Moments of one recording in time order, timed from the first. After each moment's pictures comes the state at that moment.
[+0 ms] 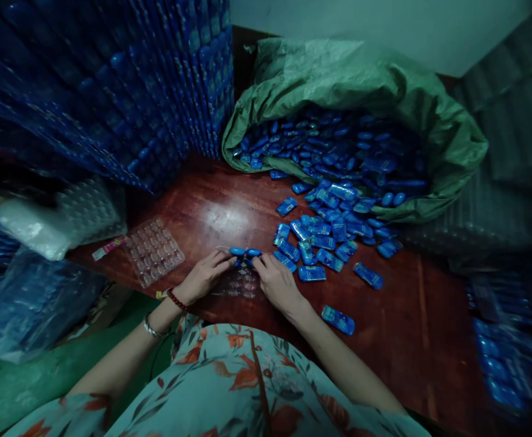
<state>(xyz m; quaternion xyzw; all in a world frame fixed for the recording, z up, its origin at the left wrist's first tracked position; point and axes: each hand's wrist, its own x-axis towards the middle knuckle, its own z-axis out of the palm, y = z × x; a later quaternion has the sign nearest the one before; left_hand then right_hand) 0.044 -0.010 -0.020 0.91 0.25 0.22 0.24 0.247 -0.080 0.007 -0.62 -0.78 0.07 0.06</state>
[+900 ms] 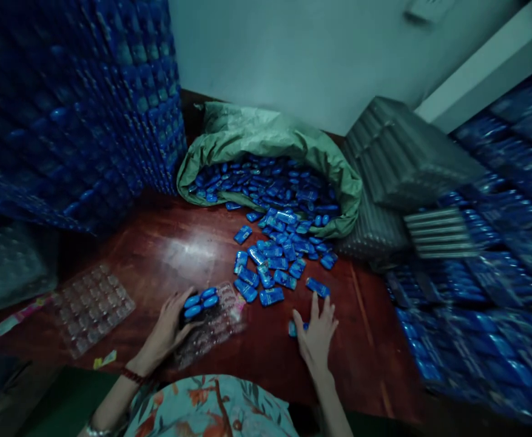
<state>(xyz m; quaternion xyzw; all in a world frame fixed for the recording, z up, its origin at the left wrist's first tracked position) 0.045 -0.031 -0.074 0.86 0.38 0.22 0.26 0.371 -0.200 -0.065 -0.90 -0.39 -0.03 0.19</state>
